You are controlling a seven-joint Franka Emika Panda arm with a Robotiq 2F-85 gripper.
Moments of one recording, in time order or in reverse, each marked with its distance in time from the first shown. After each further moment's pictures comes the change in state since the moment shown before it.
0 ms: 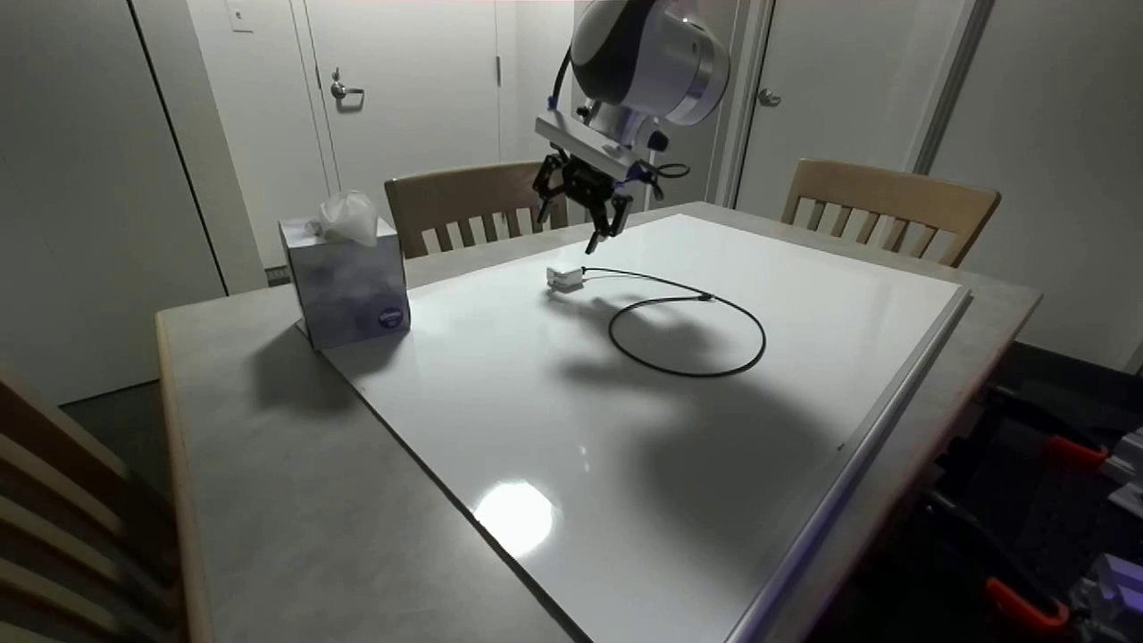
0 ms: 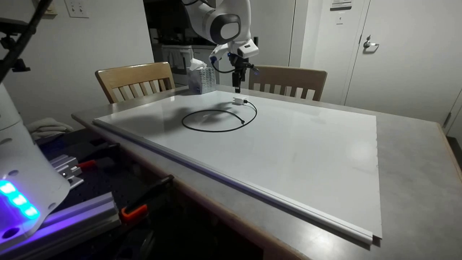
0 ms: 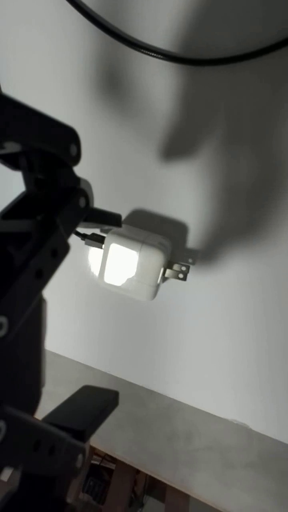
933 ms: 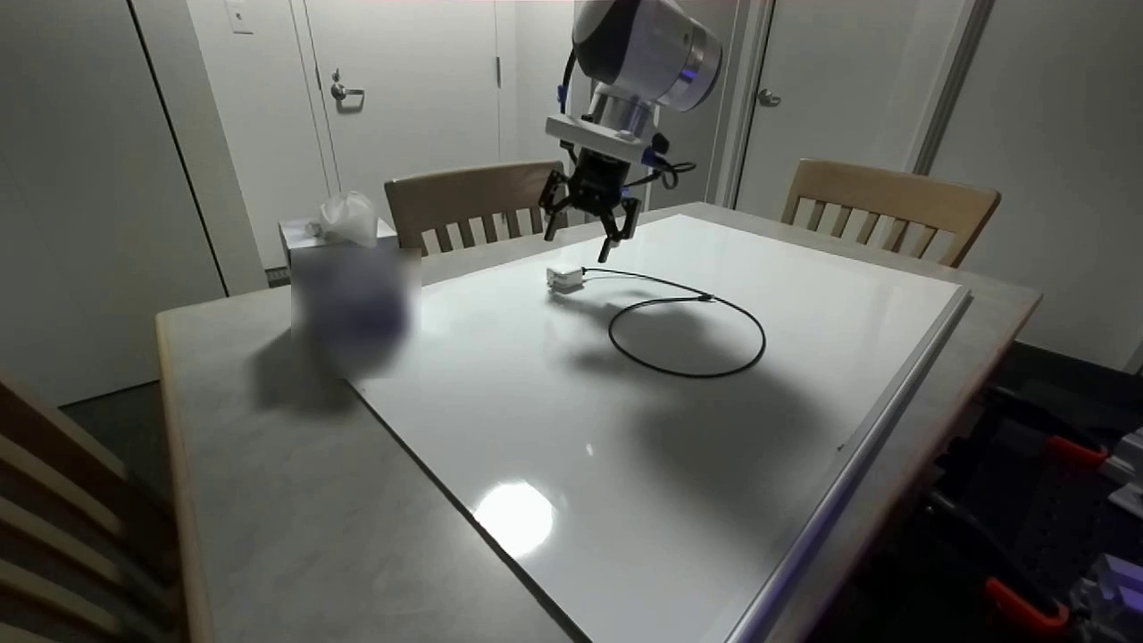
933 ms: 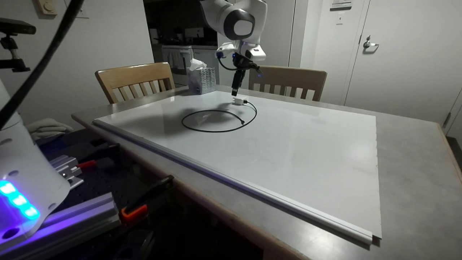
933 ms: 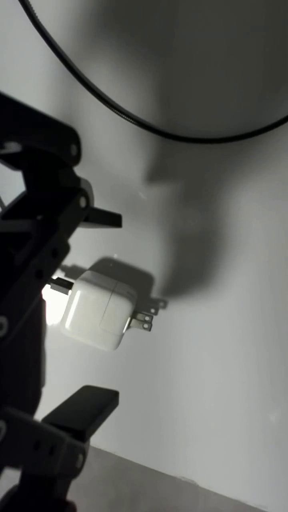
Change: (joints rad) arm -0.058 0.058 0.003 0.152 0.048 -0.367 -0.097
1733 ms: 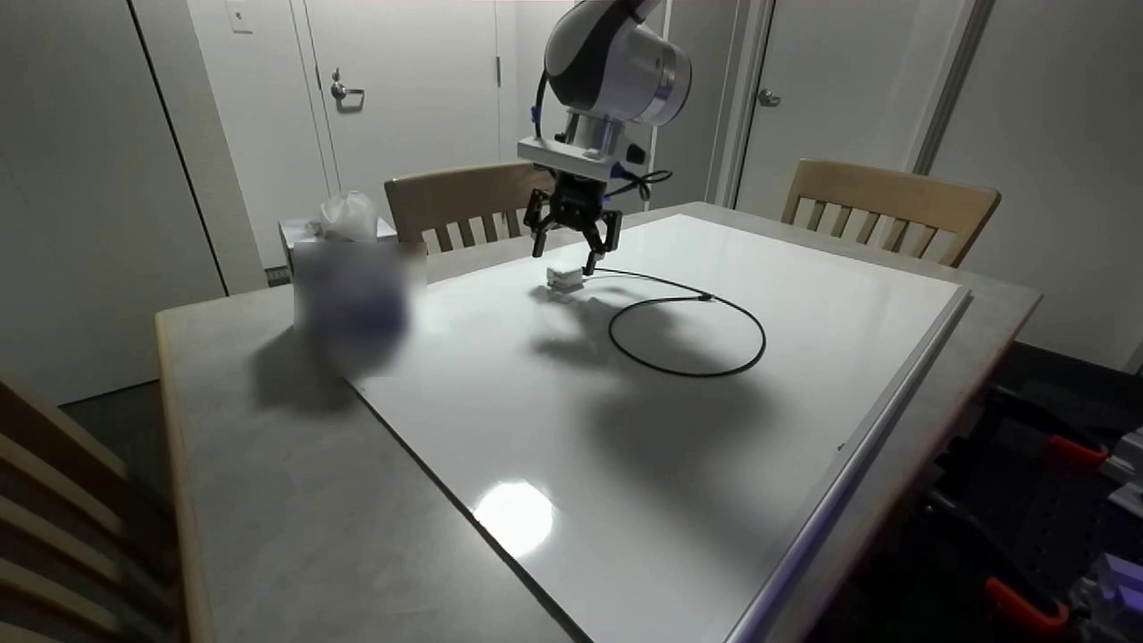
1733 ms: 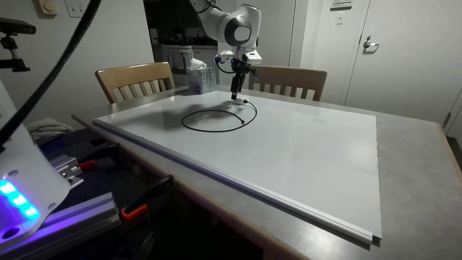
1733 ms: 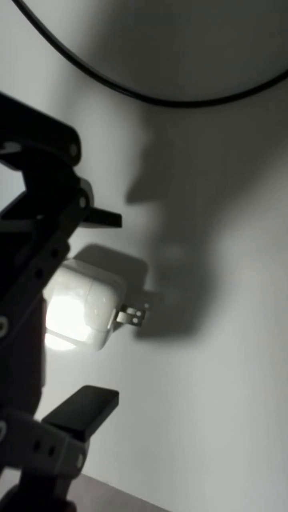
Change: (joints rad) arm 0.080 0.104 -0.054 0.129 -0.094 -0.037 0.165
